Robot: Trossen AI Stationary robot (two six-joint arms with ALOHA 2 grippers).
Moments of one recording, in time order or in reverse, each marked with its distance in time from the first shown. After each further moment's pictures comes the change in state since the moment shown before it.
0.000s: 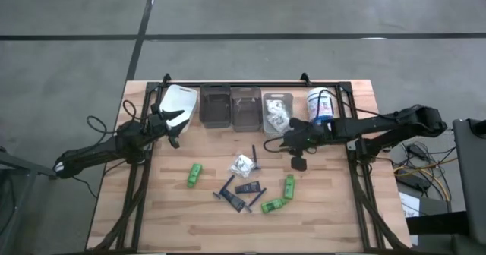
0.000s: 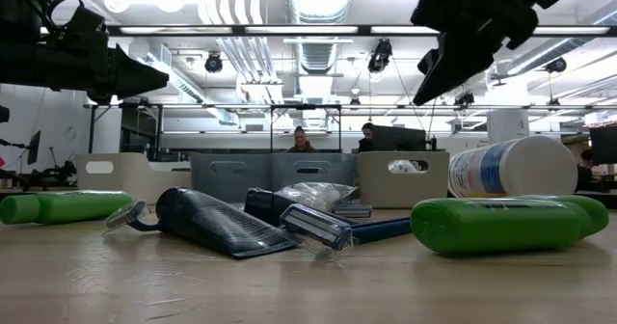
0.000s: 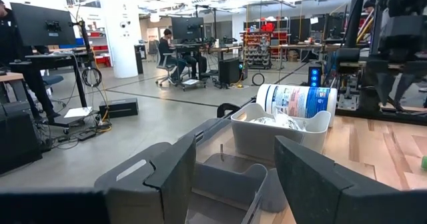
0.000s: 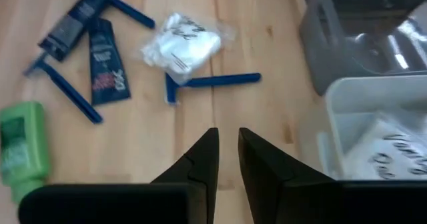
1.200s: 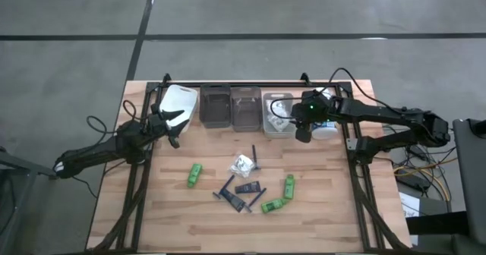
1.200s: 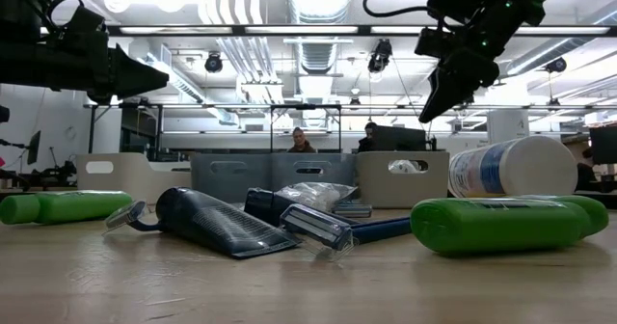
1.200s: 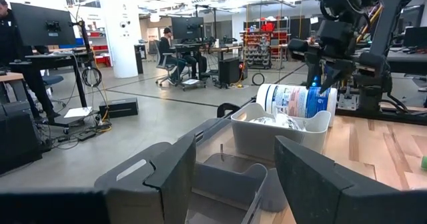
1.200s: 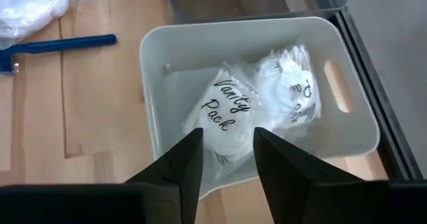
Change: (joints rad) left arm 0.000 0.000 0.000 0.000 0.000 0.000; right arm -0.391 -0.076 0.000 -0.125 -0.004 -0.304
